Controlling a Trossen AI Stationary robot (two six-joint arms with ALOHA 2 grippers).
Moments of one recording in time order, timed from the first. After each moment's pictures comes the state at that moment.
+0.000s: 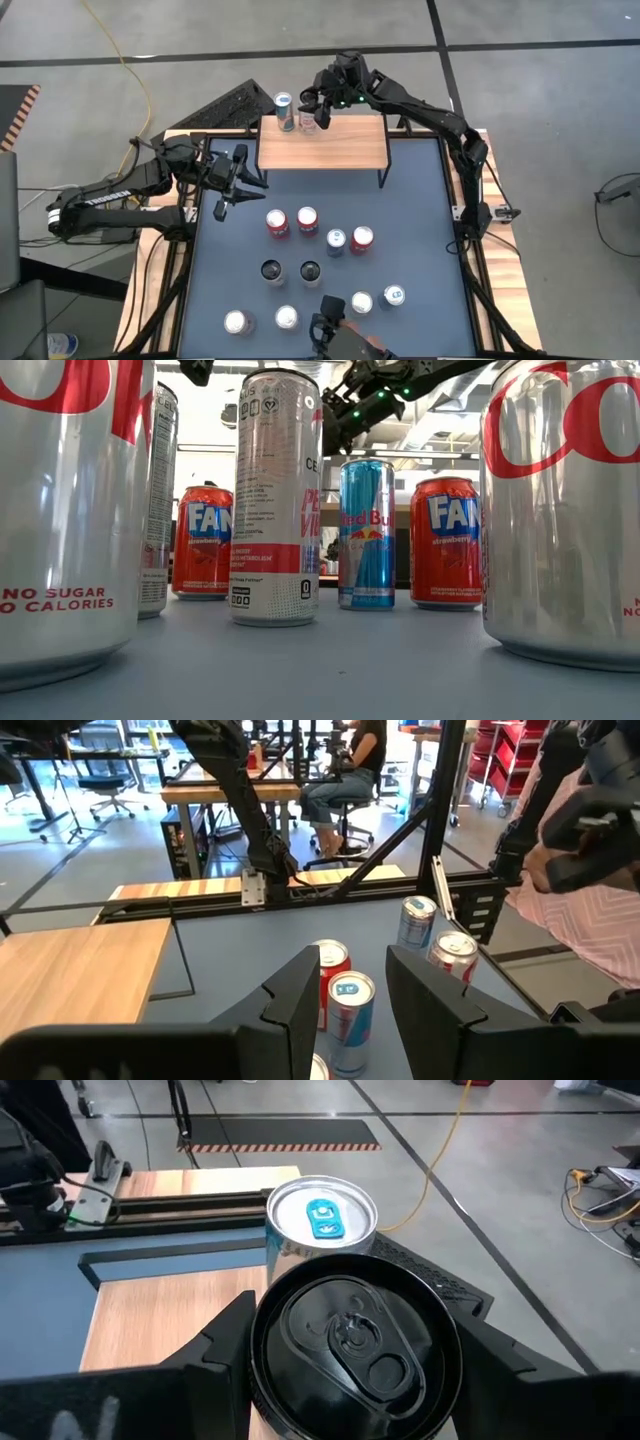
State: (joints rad) left arm 0.33 0.78 0.81 -0.08 0.51 0.03; right arm -0.61 2.01 1.99 -0.40 -0.29 -0.27
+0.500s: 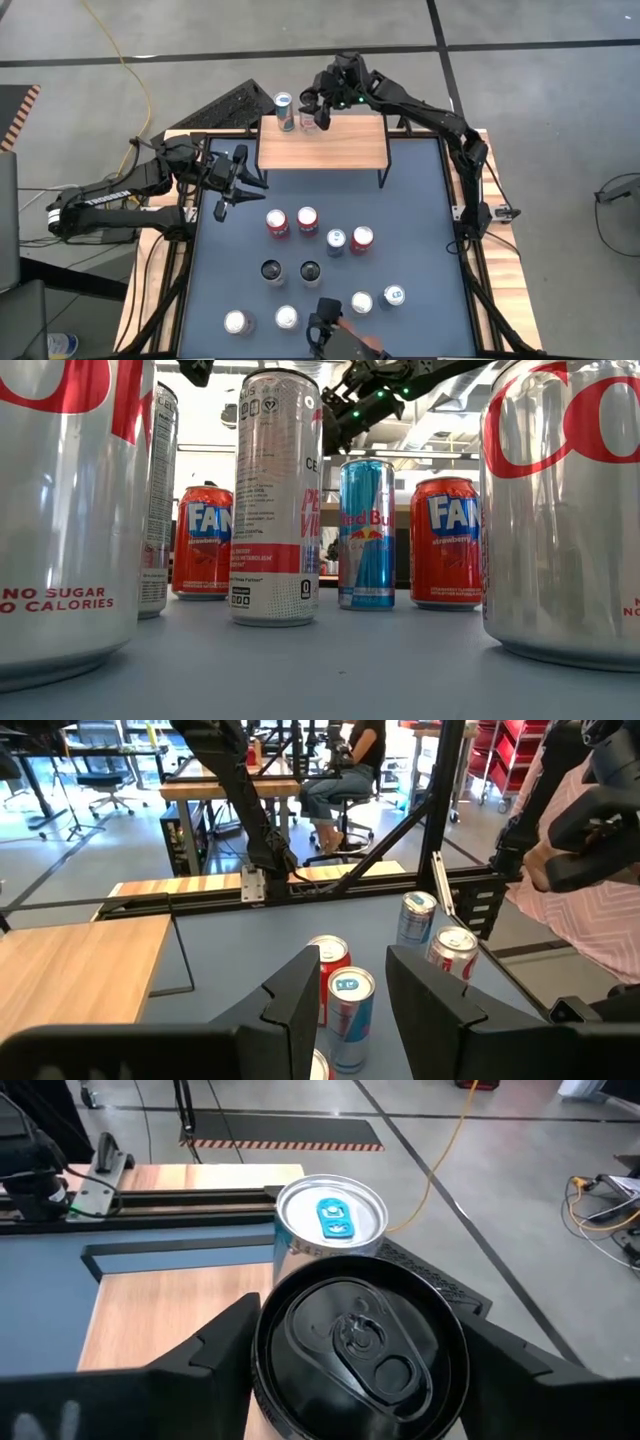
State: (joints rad) left arm 0.33 0.78 0.81 -0.09 0.51 0.04; right arm -0.61 2.01 1.99 -0.40 -0.29 -0.30
